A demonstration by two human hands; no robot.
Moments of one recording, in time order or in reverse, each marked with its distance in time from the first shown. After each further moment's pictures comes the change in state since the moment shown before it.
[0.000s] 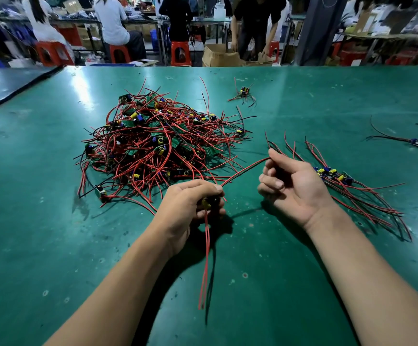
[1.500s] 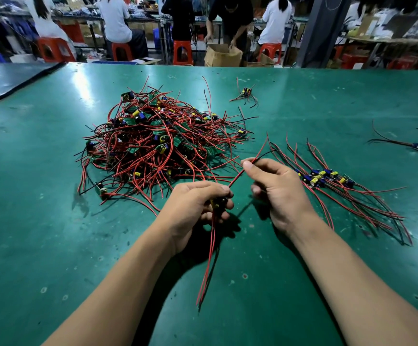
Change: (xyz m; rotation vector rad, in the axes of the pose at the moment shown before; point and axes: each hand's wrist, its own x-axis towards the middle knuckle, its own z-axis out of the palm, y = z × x) left_hand -0.001 0.001 0.005 0.096 -0.062 -0.060; right_hand 0.002 0.034 0.009 -0.447 0.096 -0.321
